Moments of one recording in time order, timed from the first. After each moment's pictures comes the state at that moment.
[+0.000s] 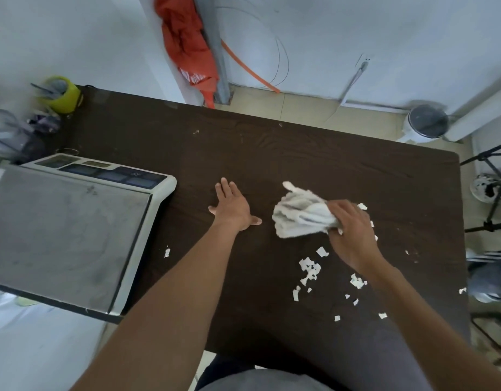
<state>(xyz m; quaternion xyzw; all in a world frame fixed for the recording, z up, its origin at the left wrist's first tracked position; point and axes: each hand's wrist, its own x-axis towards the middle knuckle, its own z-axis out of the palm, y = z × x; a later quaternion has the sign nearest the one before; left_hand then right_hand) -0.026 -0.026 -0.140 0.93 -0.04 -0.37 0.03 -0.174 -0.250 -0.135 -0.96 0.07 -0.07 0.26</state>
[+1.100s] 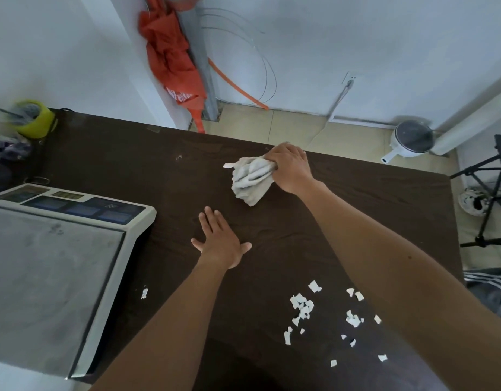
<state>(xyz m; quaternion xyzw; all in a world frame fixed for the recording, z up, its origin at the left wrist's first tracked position) -0.026 -0.039 -0.150 0.92 -0.02 -0.39 0.02 0.054 -0.248 -0.137 -0.97 0.06 0.05 0.21</state>
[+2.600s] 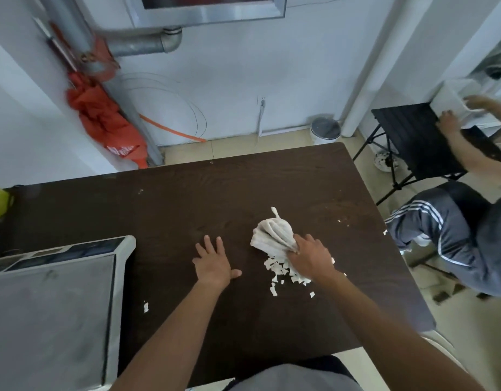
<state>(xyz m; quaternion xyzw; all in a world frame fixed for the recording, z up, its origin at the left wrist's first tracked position) -0.107 -0.021 -0.133 0.90 -0.24 -0.32 -0.16 -0.255 -0.207 -0.124 -0.89 0.36 0.16 0.23</state>
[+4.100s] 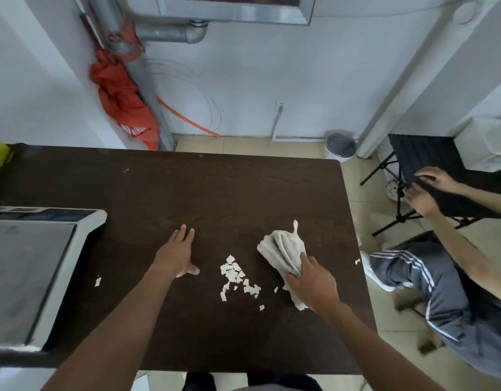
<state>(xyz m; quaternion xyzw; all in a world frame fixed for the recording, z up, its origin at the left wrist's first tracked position) -0.114 -0.034 -0.132 0.92 -0.21 -0.31 -0.04 -0.334 -0.295 -0.129 -0.92 0.31 0.14 0.20</state>
